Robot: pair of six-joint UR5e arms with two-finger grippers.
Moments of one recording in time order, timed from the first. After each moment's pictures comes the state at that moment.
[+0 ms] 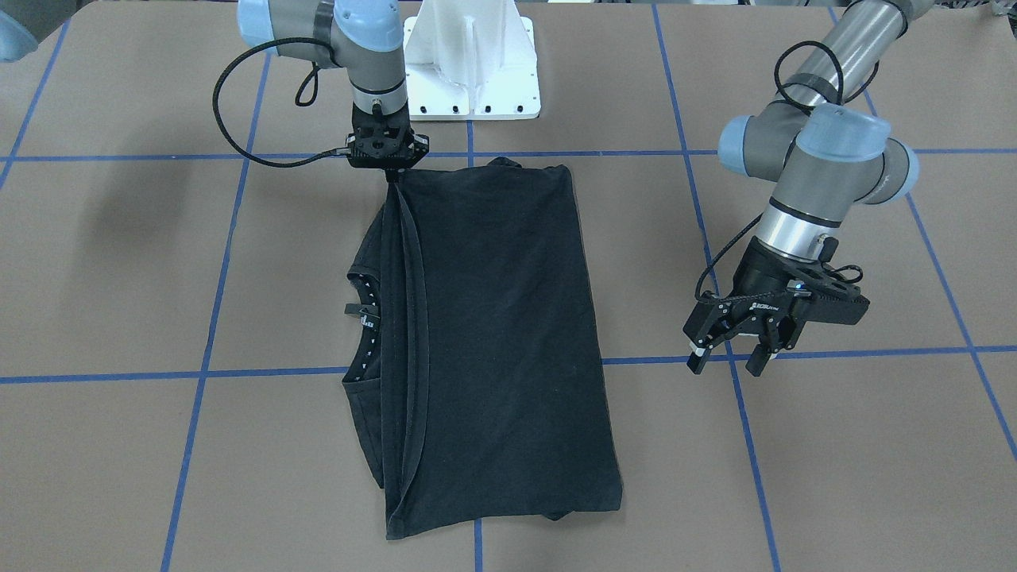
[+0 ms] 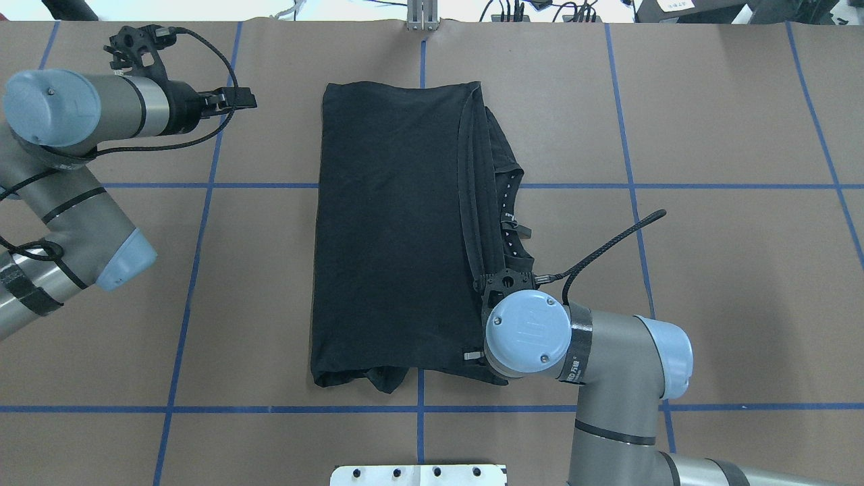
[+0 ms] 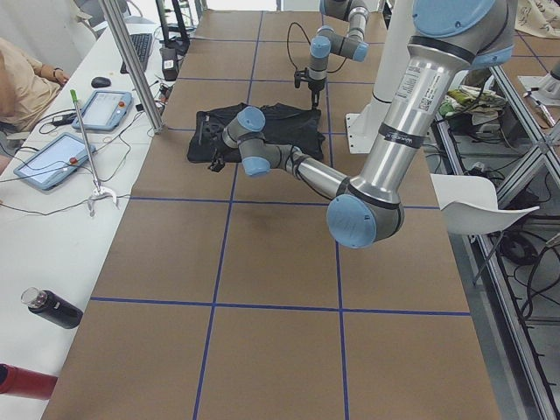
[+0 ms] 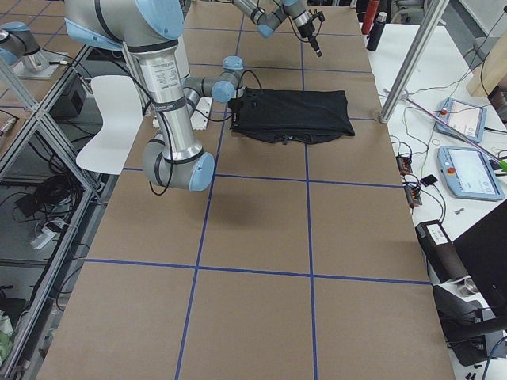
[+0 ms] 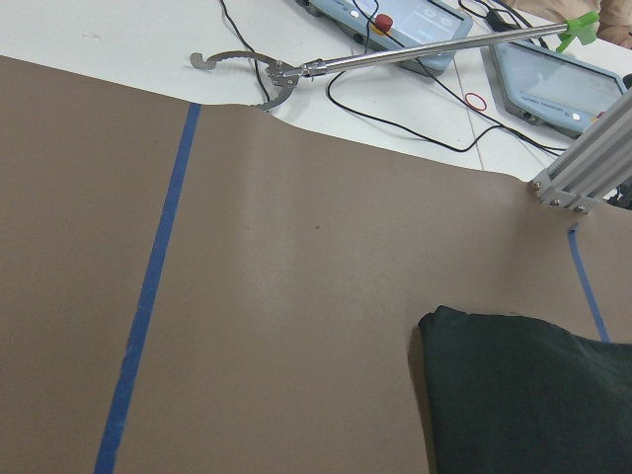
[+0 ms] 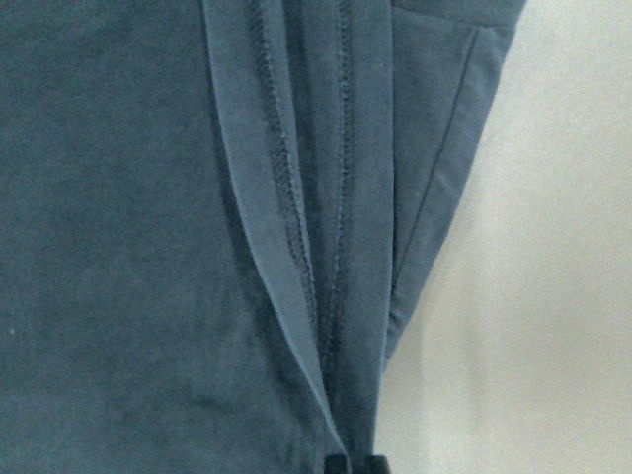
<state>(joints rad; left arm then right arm) -0.86 -1.97 -1.52 -2.41 -1.72 -1.22 0.29 -1.11 1.91 -1.67 1.75 1.36</state>
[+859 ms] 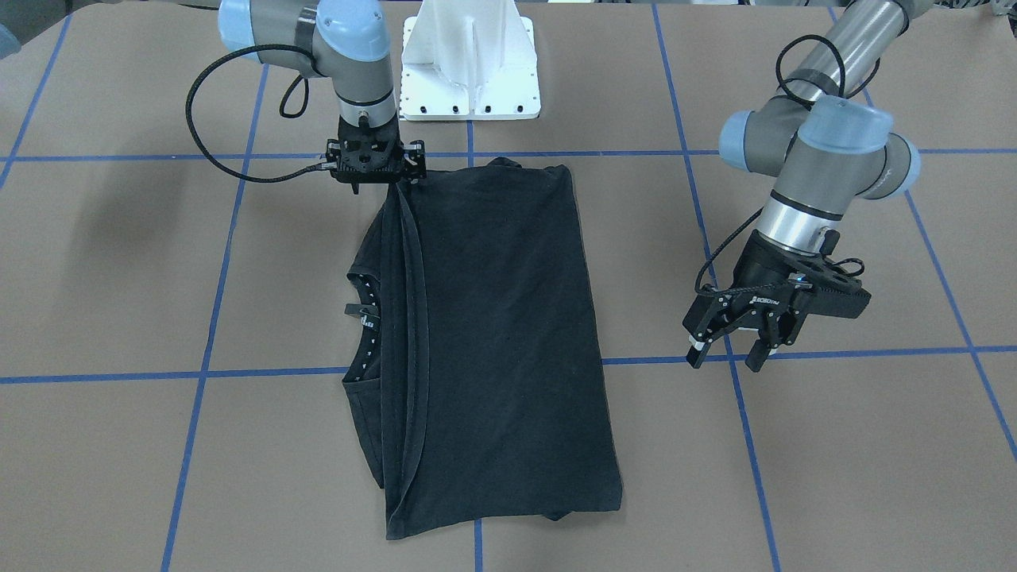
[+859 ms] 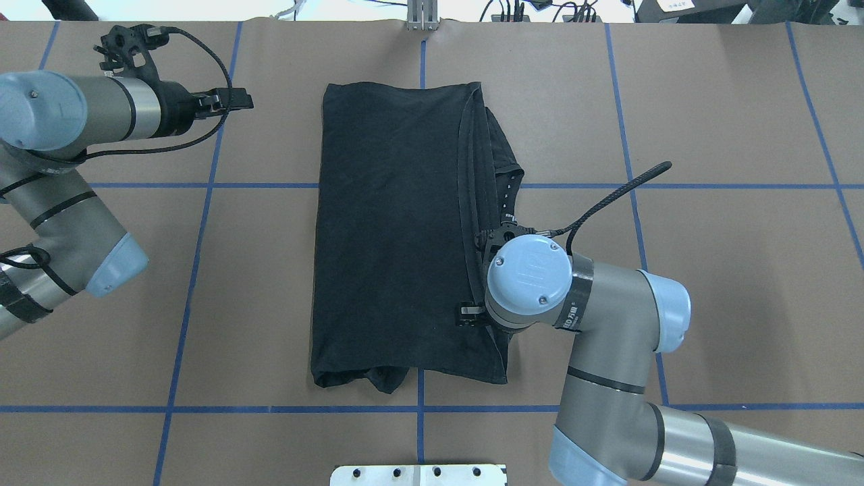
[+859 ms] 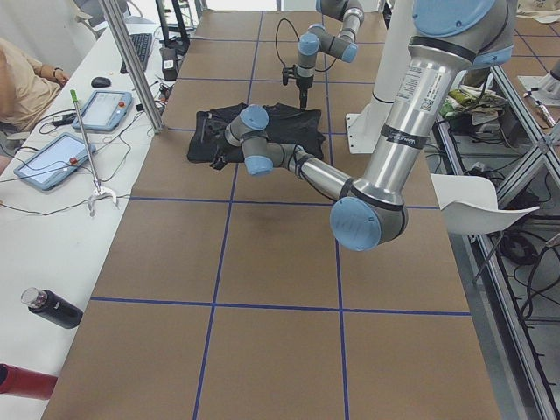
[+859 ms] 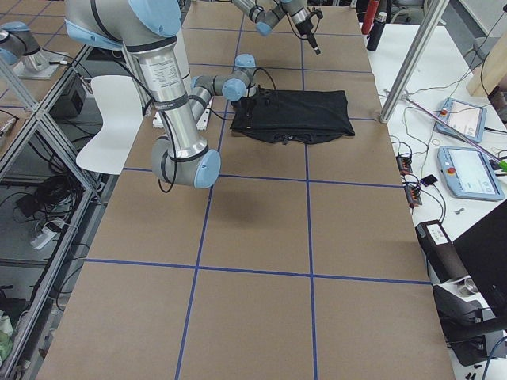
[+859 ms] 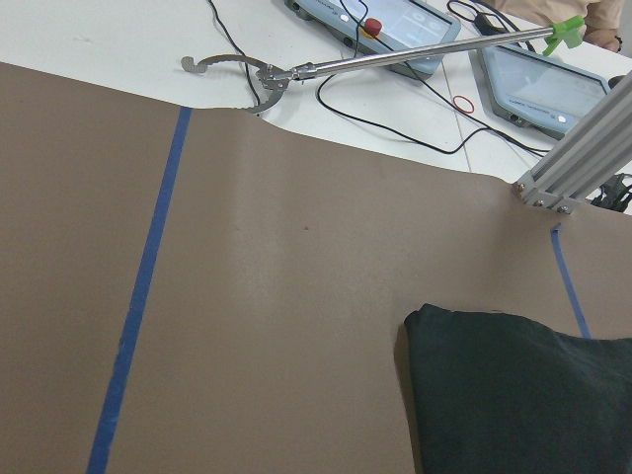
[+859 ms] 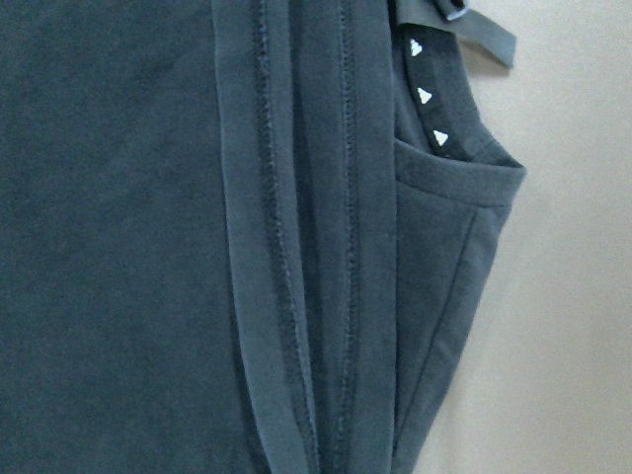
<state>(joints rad) -0.86 -1.94 -1.58 -2.40 -1.72 -1.22 0.37 -1.03 1.81 -1.67 1.76 1.25</state>
